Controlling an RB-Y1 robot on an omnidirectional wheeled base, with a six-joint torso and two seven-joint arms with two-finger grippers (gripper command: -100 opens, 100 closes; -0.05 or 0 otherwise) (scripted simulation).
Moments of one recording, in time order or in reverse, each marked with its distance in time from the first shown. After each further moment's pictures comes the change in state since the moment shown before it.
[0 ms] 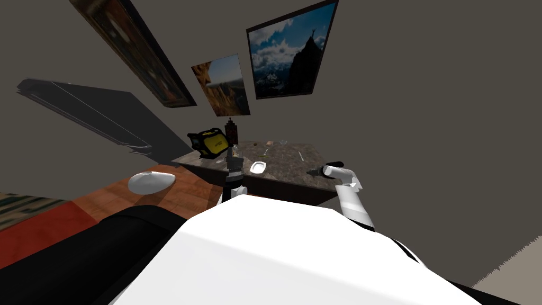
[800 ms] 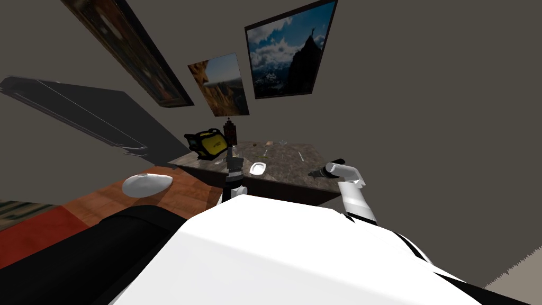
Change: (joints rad) left arm 0.000 0.000 0.000 0.000 0.000 0.000 0.000; right arm -0.063 -0.051 -0.026 0.080 -0.044 0.192 -0.132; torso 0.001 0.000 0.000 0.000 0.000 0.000
